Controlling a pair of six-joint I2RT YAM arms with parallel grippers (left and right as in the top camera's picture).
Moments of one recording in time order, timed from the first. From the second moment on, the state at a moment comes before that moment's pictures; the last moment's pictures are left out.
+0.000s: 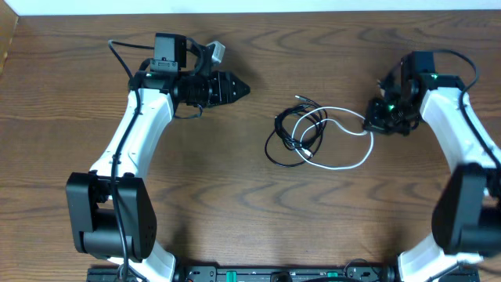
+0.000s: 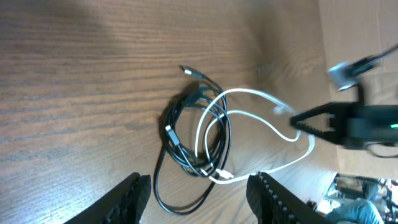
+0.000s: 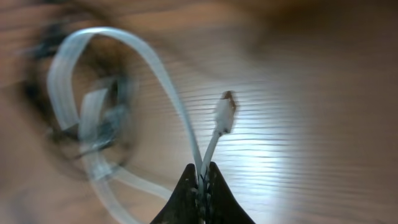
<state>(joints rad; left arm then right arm) -0.11 1.77 1.38 -0.63 0.78 -0.22 -0.03 1.78 1.32 -0.95 -0.36 0.17</state>
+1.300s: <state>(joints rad) -0.51 1.77 1.38 -0.49 0.48 -0.10 -0.05 1.17 1.34 -1.03 -0.11 0.39</state>
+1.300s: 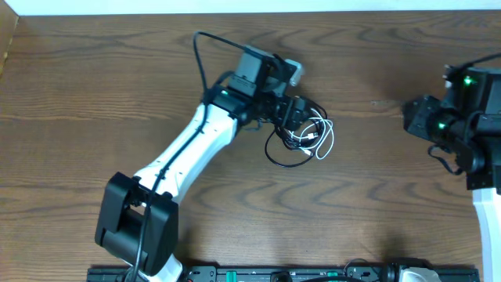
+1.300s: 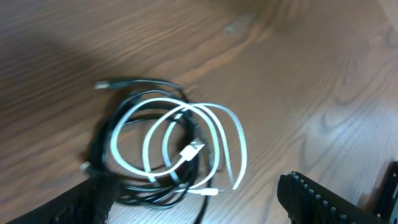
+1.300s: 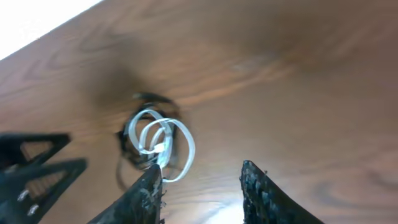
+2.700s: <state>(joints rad) -0.66 1.32 1.38 -0.24 0.25 -0.17 -0.13 1.29 1.34 -1.03 -0.22 0.30</state>
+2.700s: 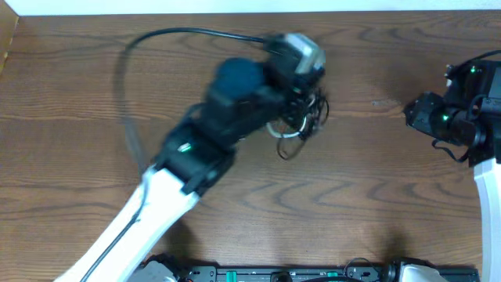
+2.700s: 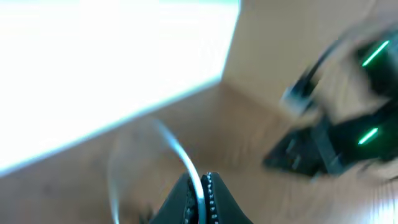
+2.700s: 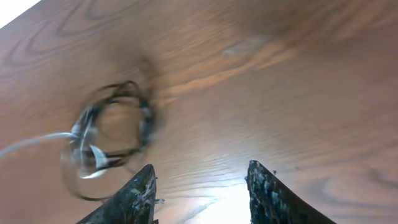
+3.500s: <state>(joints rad) -0.47 1.18 1.54 -0.03 0.25 -0.32 0.11 1.47 1.34 -0.79 -0.72 0.02</state>
